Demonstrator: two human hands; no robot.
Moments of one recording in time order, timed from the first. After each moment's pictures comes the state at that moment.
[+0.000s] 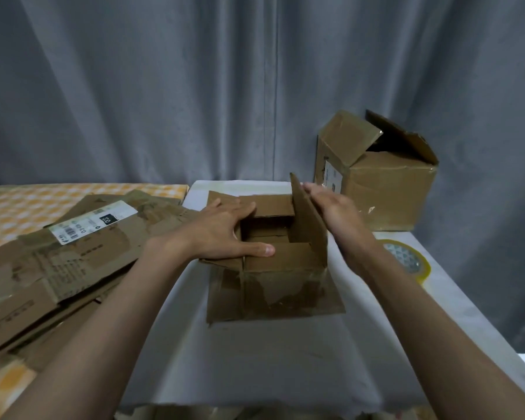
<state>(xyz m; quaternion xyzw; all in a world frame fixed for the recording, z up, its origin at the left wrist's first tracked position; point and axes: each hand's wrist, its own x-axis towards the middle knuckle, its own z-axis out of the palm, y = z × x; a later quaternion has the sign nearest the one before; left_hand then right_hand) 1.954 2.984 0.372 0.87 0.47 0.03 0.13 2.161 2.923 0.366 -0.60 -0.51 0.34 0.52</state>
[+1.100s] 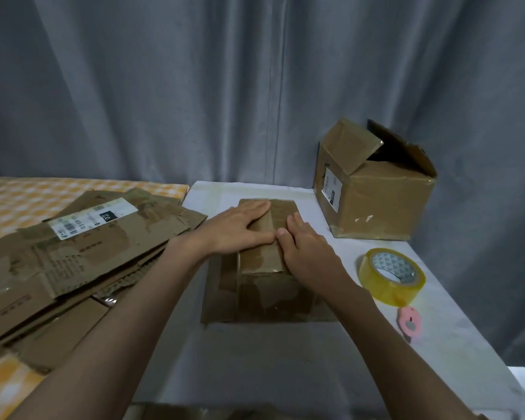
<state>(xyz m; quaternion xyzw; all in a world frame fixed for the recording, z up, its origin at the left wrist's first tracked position) 1.975 3.010 0.351 0.88 0.41 0.11 0.21 2.124 2.915 0.339 -0.73 -0.63 0.13 0.23</state>
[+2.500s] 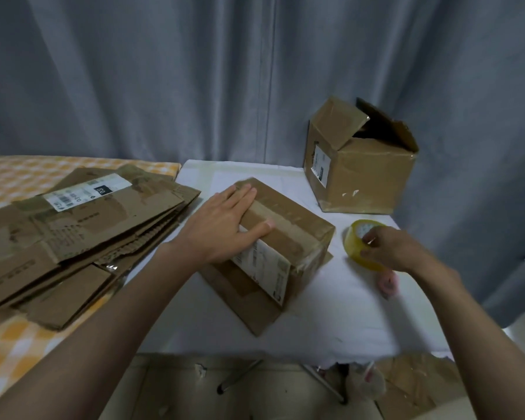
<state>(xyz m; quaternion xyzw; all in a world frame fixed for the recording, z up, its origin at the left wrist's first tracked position) 1.960 2.954 0.329 0.89 0.43 0.12 0.06 2.261 2.861 0.332 -0.86 -0.49 0.15 0.05</state>
